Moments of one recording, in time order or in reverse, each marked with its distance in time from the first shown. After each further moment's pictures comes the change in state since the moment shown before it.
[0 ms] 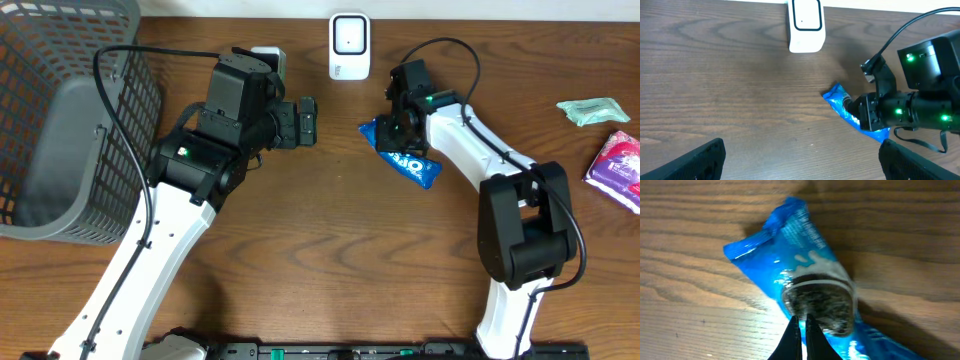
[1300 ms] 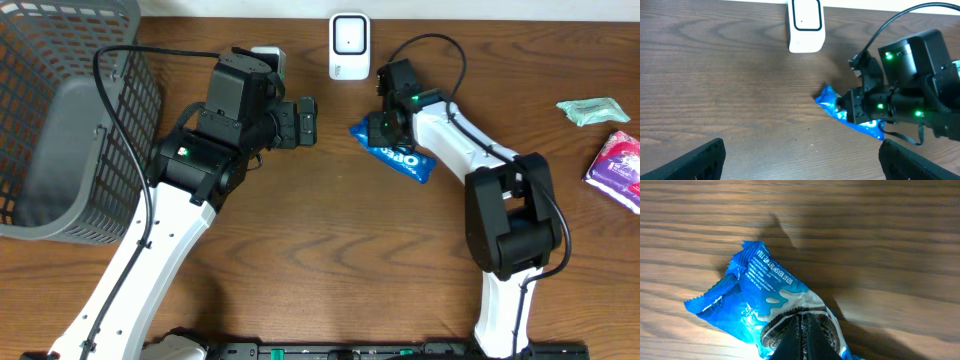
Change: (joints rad) left arm 0.000 0.000 0.000 0.000 0.000 0.000; right arm 0.038 0.070 0.052 0.065 0.074 0.006
